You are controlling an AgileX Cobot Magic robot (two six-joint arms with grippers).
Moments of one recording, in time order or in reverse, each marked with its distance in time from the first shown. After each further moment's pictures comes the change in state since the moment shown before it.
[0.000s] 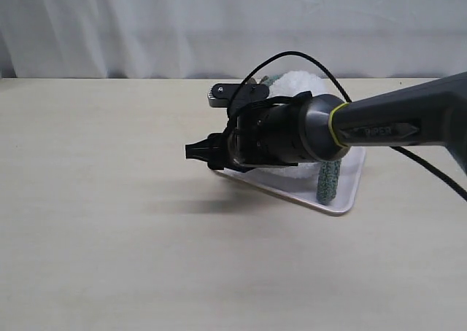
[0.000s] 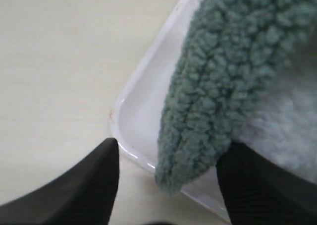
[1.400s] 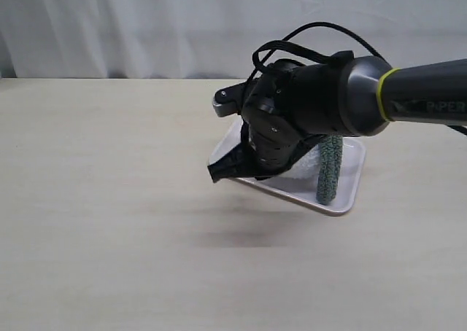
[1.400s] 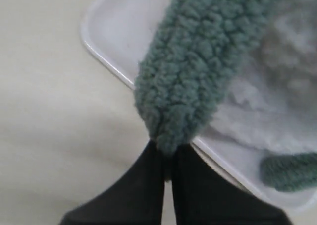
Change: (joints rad) left arm 0.000 0.000 0.000 0.000 0.000 0.000; right arm 0.000 -0.148 0.000 0.536 0.330 -0.801
